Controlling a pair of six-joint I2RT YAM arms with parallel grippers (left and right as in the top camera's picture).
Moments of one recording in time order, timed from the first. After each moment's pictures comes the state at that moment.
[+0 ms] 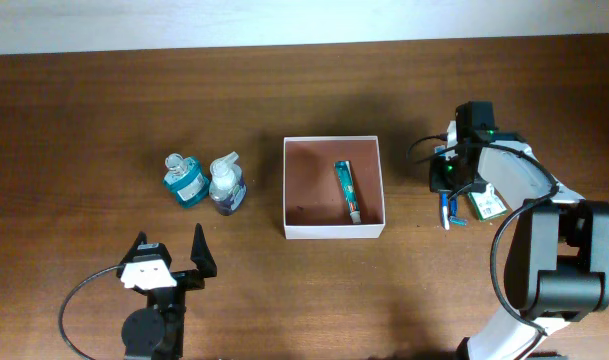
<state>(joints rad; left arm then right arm) -0.11 0.03 0.01 -0.07 -0.16 -0.16 -0.08 1.89 1.21 -0.70 -0.01 0.06</state>
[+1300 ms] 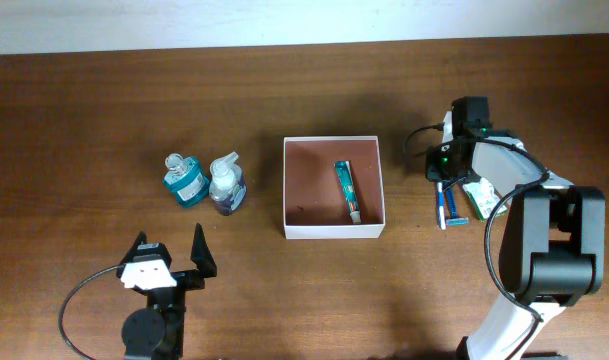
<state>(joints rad) -0.11 0.03 0.01 -0.07 -0.16 -0.16 -0.07 1.98 1.24 -0.56 0.00 0.05</state>
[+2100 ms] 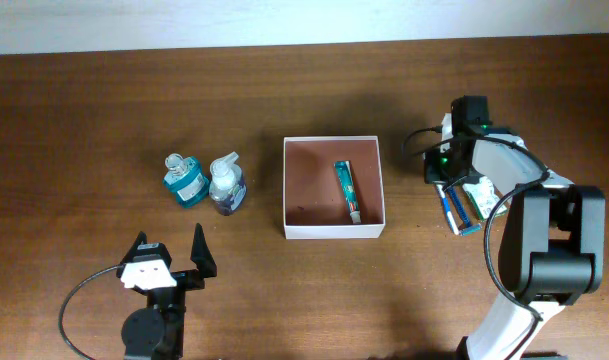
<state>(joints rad) -0.11 0.03 0.01 -0.07 -0.16 -0.16 -0.07 1.98 1.27 -0.64 -0.04 0.05</state>
